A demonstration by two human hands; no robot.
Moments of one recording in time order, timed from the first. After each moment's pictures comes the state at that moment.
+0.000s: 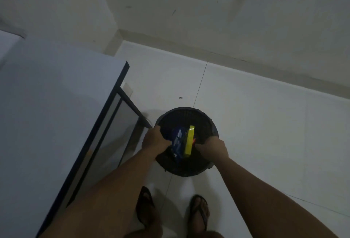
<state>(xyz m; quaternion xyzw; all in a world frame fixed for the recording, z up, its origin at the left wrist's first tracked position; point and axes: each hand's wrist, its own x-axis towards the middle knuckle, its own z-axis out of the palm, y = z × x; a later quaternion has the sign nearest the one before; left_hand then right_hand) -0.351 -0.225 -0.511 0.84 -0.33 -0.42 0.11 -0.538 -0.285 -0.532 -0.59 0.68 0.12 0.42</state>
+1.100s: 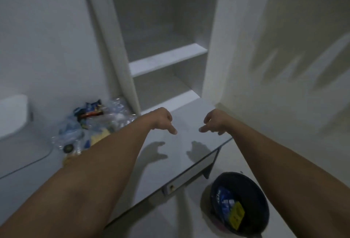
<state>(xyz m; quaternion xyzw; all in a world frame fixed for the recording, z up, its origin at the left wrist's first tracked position) -0.194 0.050 -0.098 0.89 -0.25 -0.32 0.19 -0.305 -0.145 -0.107 -0.89 0.26 0.15 0.34</state>
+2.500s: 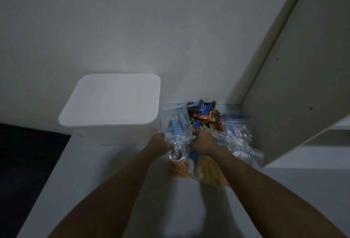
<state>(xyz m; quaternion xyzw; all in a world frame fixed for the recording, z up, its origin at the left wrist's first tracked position) -0.021 0.417 -0.219 0.86 0.17 -0.18 0.45 0.013 0.243 -0.229 -0.91 0.00 0.24 0.34</state>
